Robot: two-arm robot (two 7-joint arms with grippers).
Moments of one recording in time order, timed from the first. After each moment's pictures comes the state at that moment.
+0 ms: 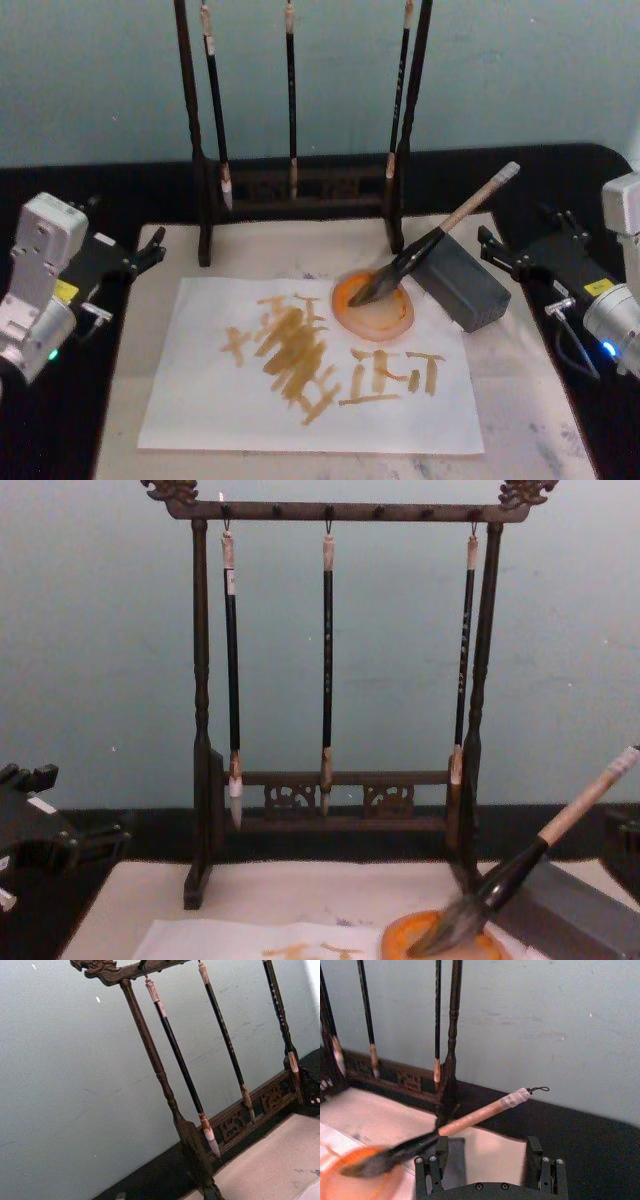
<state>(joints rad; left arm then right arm) -0.20 0.60 0.45 -1.41 -0.25 -0.12 0.03 0.11 0.56 -0.34 -1.52 0.44 -0.01 0.09</state>
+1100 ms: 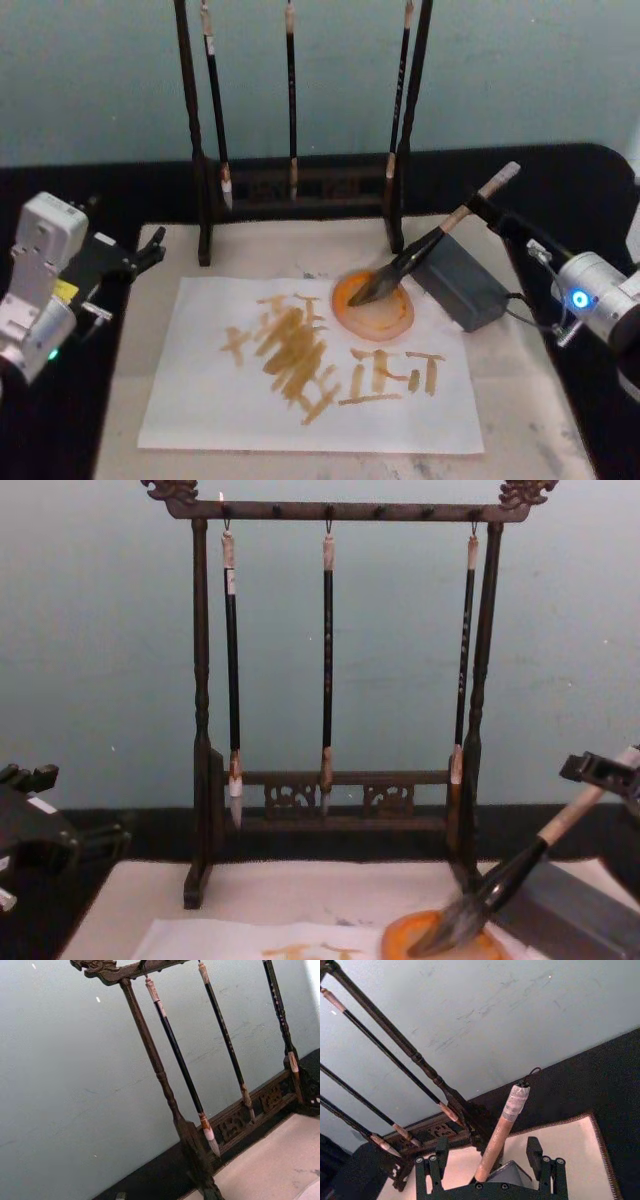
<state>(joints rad) -0.20 0.60 0.45 -1.41 -0.25 -0.12 0.03 0.21 0.33 -0.18 -1.39 0.94 0.25 0.17</state>
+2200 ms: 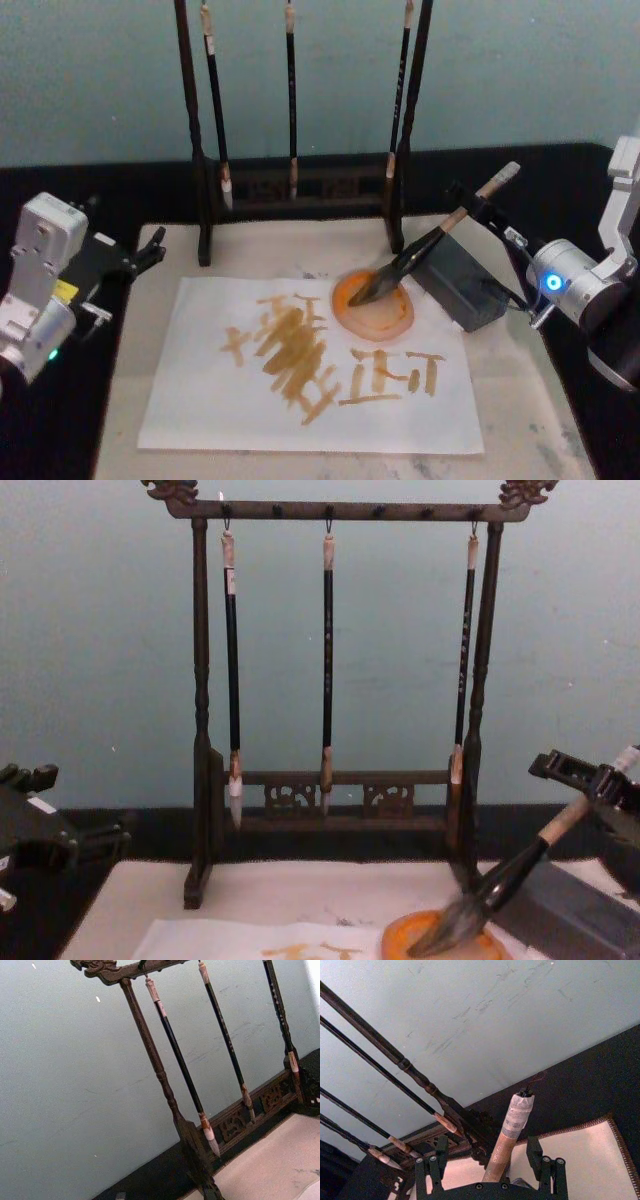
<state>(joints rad) -0.20 0.60 0.45 -1.41 -0.25 -0.12 0.03 0.33 0.31 -0.25 -1.22 1.01 0.21 0.20</state>
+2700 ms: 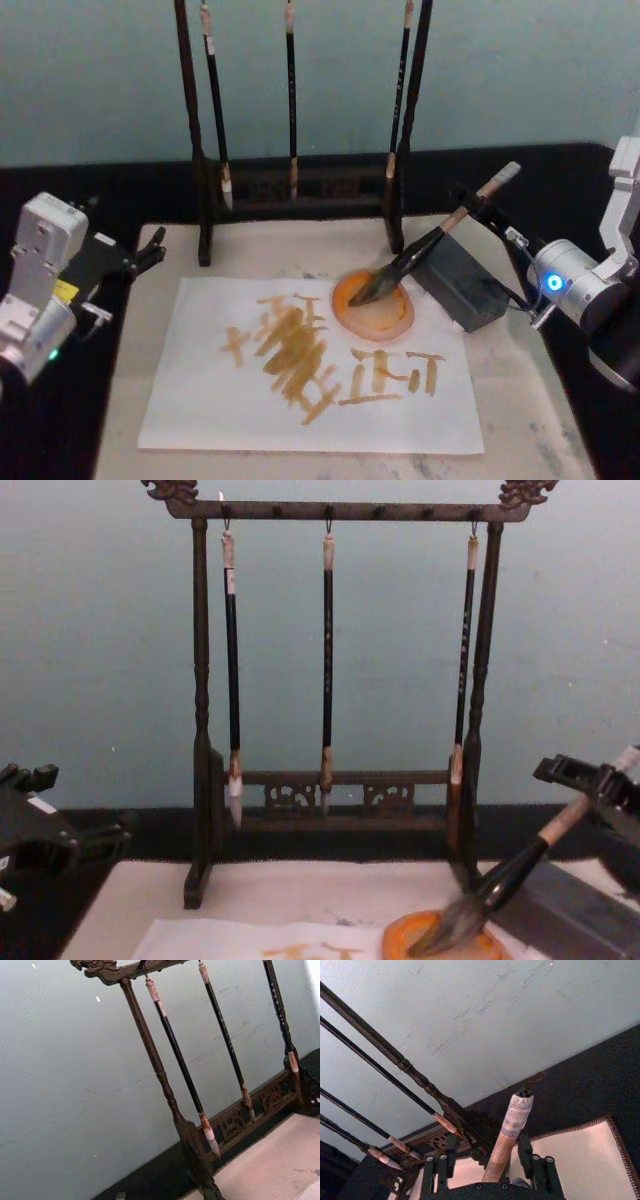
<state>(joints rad) -0.20 0.60 0.45 -1.41 -0.25 -0.12 0.03 0.33 0.31 -0.25 -1.22 1.01 0.21 0.20</state>
